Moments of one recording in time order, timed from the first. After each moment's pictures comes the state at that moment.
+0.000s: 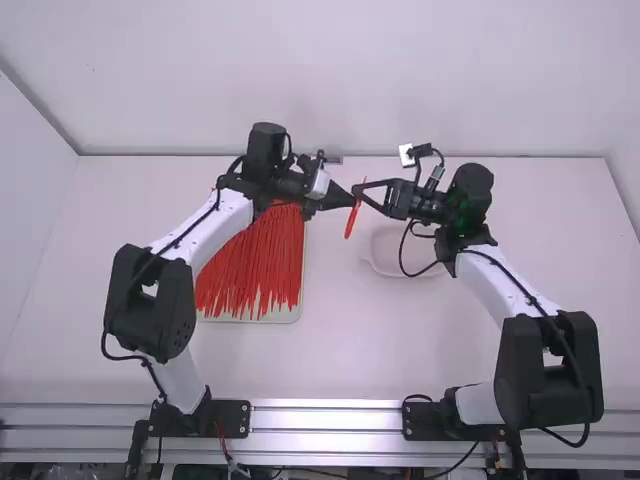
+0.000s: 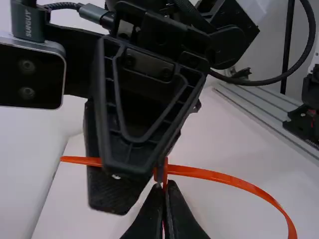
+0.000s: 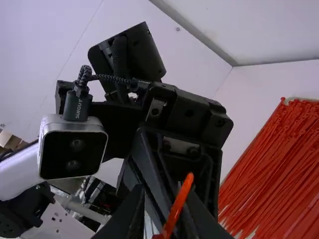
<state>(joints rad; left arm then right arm) -0.29 1.83 1.42 -0.09 1.41 0.83 0.13 1.53 0.90 0.67 -1.23 0.96</state>
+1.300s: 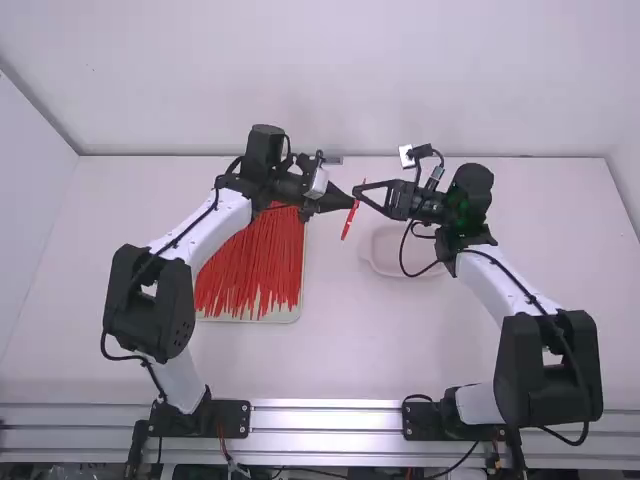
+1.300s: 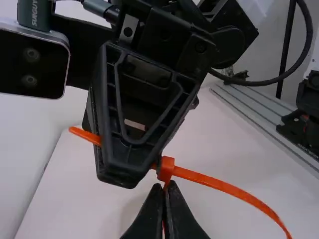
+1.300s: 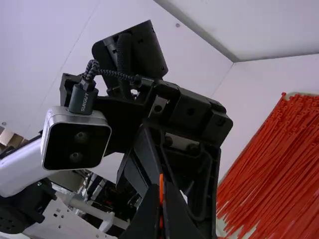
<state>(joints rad) -0.28 1.83 1.42 -0.15 1.41 0.83 0.12 1.53 0.90 0.67 -1.24 0.96</state>
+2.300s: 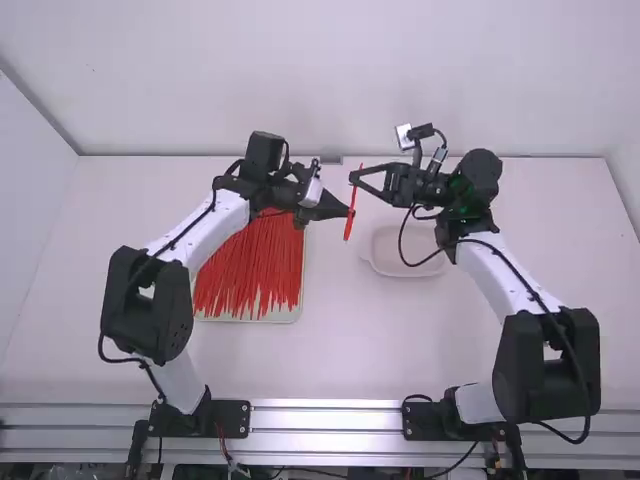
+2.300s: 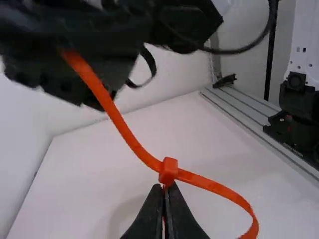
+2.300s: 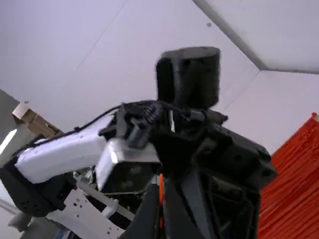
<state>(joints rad) -0.28 1.82 1.40 -0.30 1.46 1.00 0.13 1.55 1.03 0.77 -1.32 1.06</state>
